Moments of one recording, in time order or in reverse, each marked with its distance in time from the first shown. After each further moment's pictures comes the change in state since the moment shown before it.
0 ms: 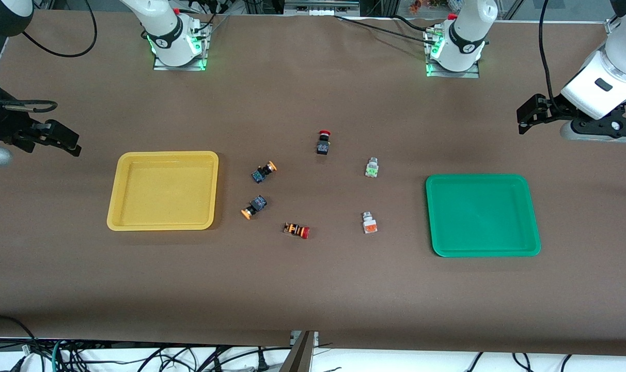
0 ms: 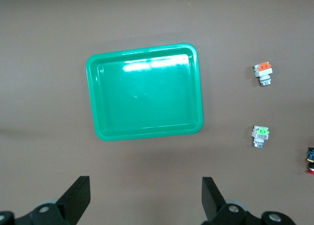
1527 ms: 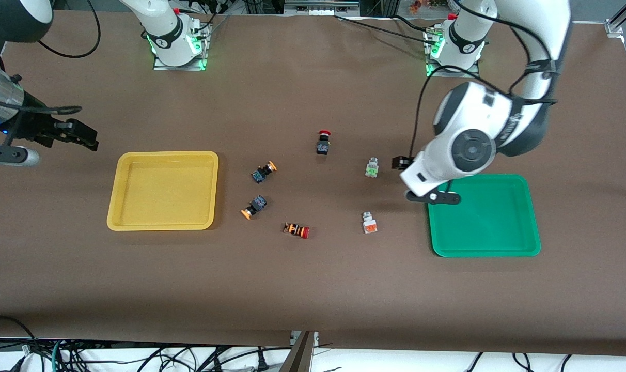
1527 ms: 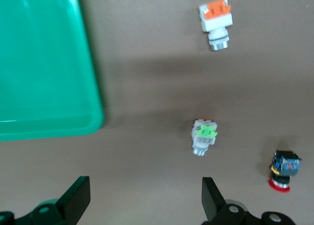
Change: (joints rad) left arm -0.281 0.402 -0.010 -0.107 -0.148 0.246 -0.287; right arm 0.027 0.014 0.004 -0.040 -0.006 -0.035 0.036
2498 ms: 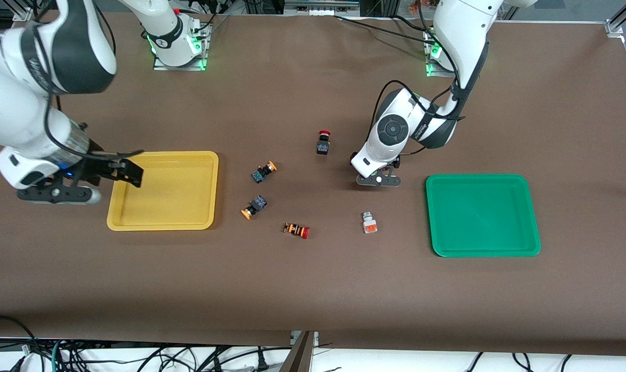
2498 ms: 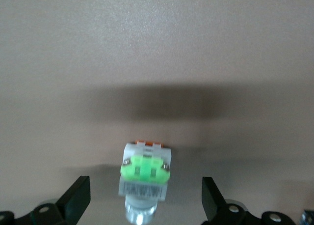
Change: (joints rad) left arm -0.175 0.110 0.001 -0.319 0.001 0.586 -0.152; right arm 0.112 0.145 0.006 -0.008 -0.004 0.247 0.101
